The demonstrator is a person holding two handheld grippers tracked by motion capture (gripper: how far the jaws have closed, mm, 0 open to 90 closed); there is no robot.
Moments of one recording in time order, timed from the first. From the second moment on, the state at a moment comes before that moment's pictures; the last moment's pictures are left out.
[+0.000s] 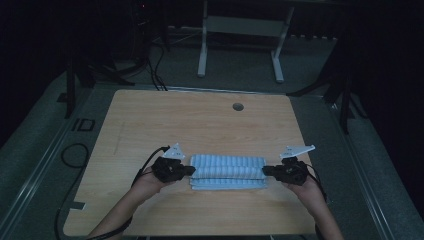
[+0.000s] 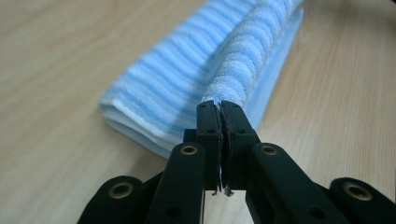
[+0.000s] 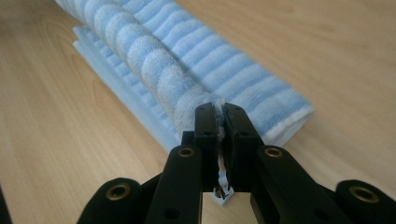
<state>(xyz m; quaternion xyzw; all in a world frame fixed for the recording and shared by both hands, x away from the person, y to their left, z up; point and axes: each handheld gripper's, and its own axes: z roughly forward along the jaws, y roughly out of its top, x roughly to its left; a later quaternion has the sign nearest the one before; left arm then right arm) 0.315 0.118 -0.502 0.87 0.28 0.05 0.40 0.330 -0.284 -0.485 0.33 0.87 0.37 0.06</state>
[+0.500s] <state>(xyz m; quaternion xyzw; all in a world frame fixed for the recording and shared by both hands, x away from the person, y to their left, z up) 0.299 0.115 -0.521 0.89 0.26 0.01 0.36 0.307 -0.290 -0.517 0.35 0.87 0.35 0.01</state>
